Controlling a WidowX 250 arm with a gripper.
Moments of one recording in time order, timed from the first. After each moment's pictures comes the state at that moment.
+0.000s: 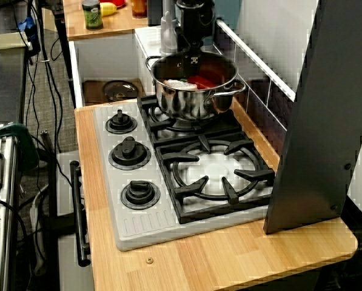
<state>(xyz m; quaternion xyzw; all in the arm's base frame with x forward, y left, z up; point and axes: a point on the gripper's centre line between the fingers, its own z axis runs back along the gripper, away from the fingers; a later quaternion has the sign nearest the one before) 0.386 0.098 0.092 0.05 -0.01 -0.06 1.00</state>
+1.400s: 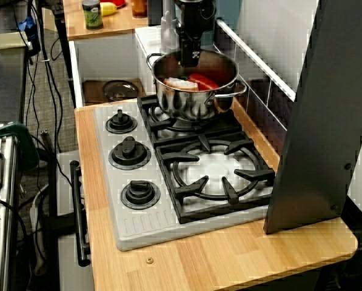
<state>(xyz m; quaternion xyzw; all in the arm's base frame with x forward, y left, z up) 0.387 0.099 0.096 0.04 -0.01 -0.06 1.00</state>
